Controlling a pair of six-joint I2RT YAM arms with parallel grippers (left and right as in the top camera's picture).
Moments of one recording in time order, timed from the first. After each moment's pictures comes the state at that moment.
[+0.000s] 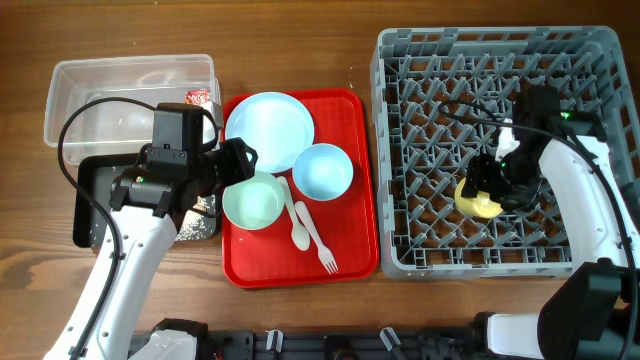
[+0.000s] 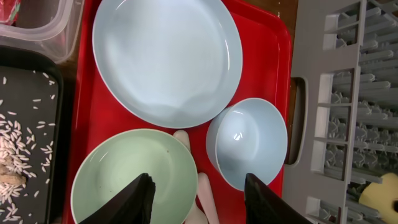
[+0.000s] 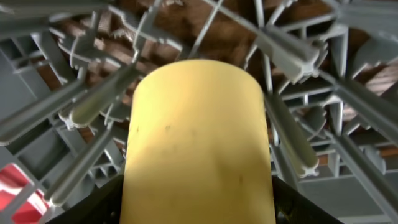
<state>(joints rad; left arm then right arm) -0.16 1.25 0.98 -0.70 0.25 -0.49 -0.11 1.56 1.18 -1.26 -0.09 0.14</state>
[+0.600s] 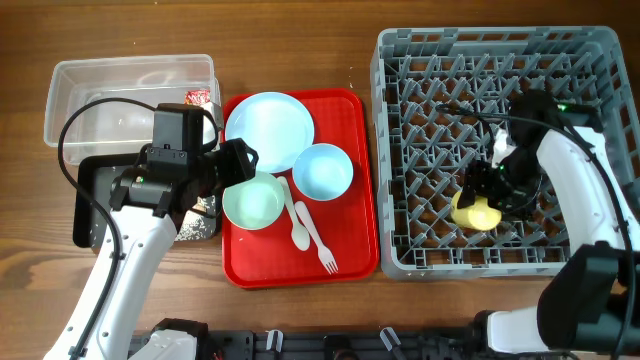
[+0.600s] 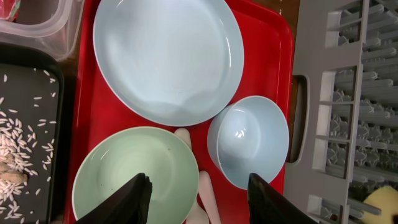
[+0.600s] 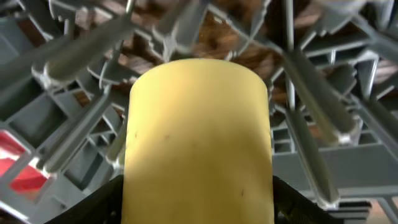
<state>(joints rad) -0.16 1.25 0.98 -0.71 0.25 -0.48 -0.11 1.62 1.21 -1.36 -0.13 0.14</state>
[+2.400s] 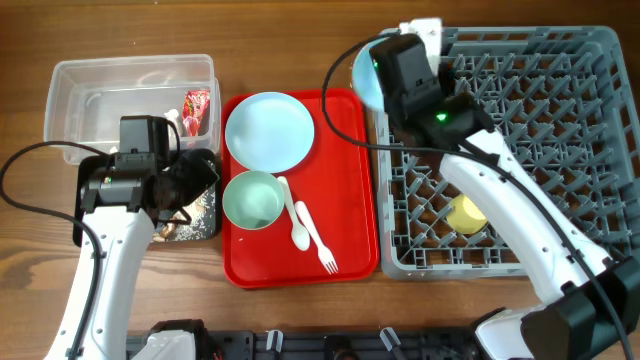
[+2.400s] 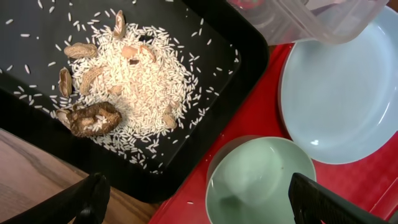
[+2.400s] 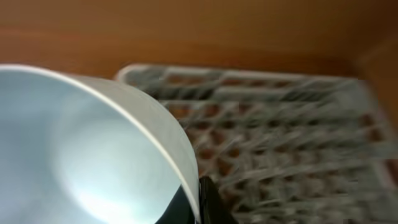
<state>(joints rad) 0.02 1.25 0.97 -0.96 -0.02 -0.70 0.50 1.61 1.44 -0.67 0.62 0.23</state>
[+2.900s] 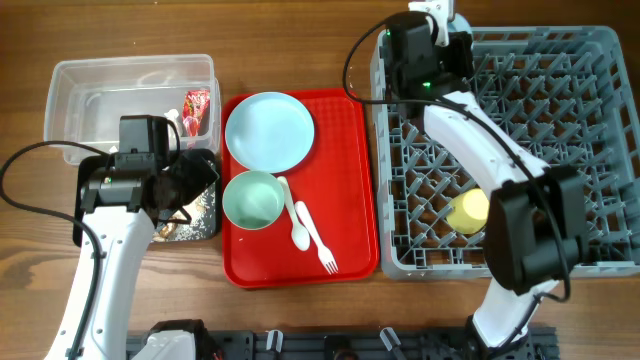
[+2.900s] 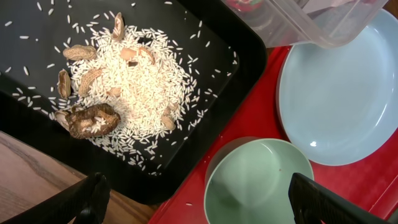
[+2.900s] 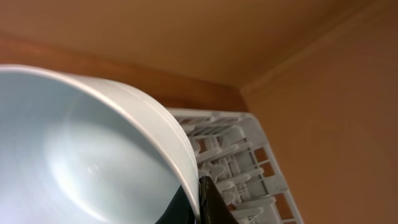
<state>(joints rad) 0.02 1.25 0.97 -0.95 -0.02 -0.70 0.34 1.95 1.44 -0.16 1.03 -0.23</state>
